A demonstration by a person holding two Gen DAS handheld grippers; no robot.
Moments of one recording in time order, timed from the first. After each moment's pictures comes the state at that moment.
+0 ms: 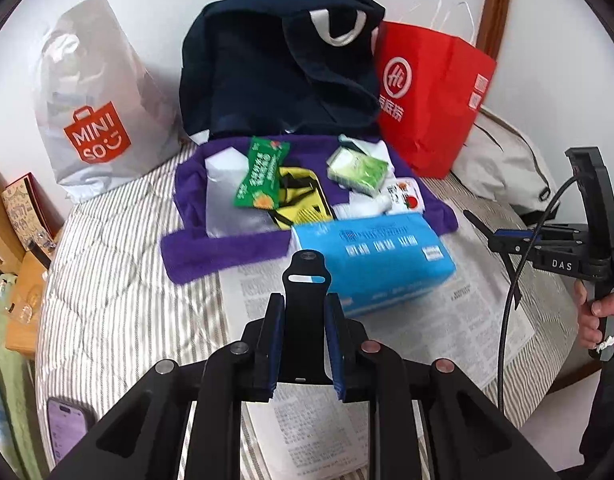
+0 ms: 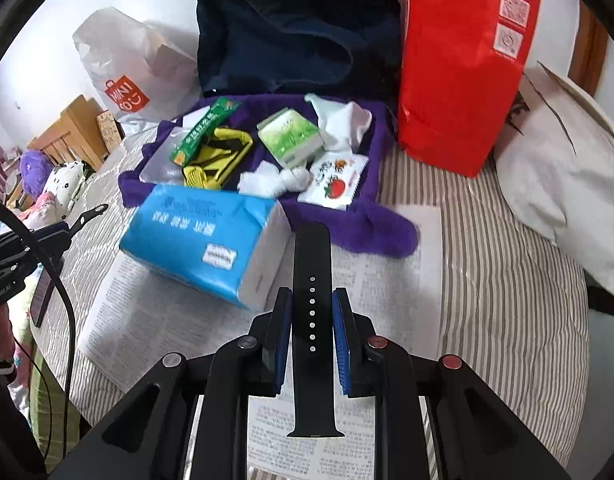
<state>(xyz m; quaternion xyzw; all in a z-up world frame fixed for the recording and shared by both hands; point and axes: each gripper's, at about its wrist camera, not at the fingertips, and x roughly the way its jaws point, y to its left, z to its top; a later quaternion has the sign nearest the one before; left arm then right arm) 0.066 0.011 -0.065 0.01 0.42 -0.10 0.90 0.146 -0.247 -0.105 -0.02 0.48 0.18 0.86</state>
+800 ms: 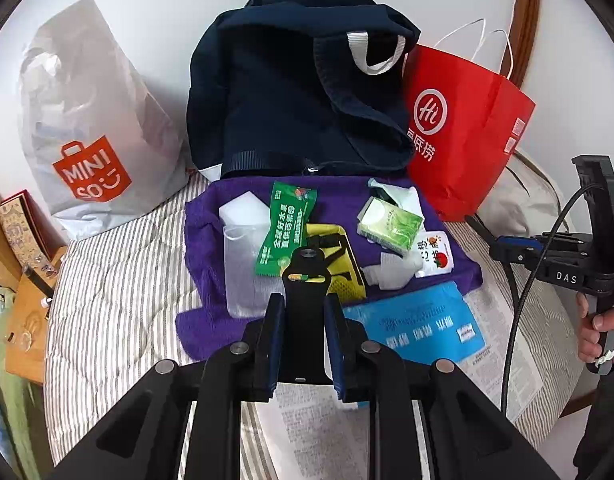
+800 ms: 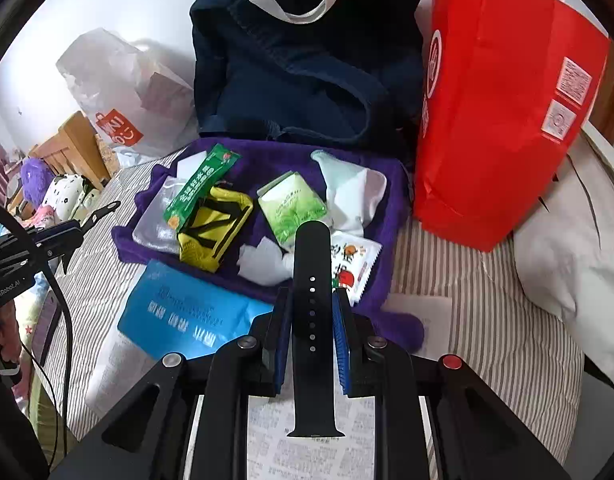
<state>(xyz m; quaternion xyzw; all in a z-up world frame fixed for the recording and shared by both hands) 0.143 0.029 -0.046 -0.01 0.41 -0.09 0.91 0.218 -0.219 -0.080 -0.02 0.46 0.18 0.87</state>
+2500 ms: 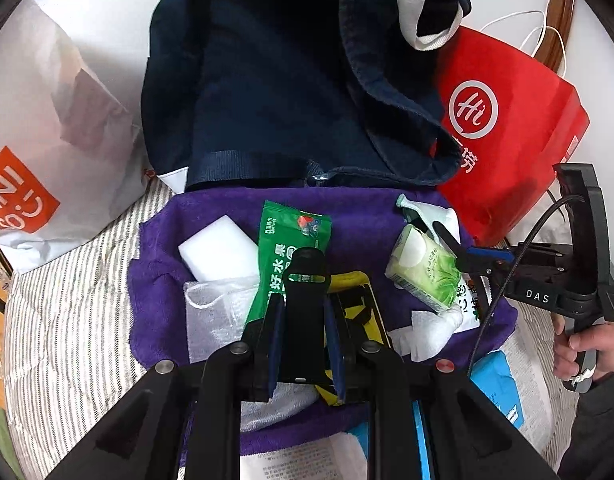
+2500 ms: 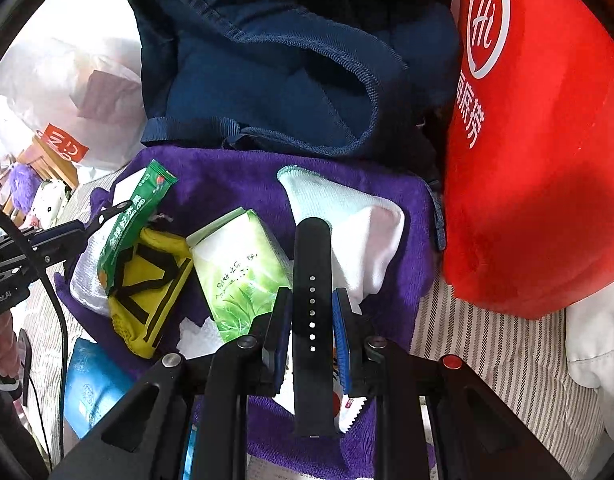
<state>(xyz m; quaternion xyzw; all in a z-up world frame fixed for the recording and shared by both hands) 0.256 0.019 -0.093 -0.03 0.44 -0.11 0.89 0.330 -0.193 -0.141 -0.02 0.49 0.18 0.85</state>
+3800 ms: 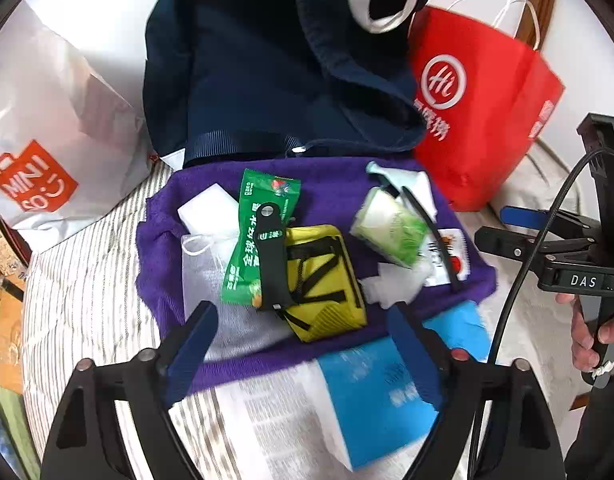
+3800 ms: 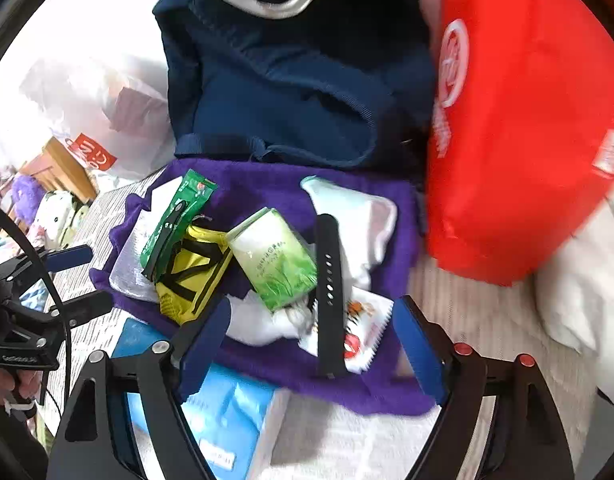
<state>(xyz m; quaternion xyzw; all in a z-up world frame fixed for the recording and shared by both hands) 0.209 0.002 -0.073 0.00 0.46 -0.11 0.88 0.266 -0.205 -0.090 0.00 0.46 0.16 0.87</state>
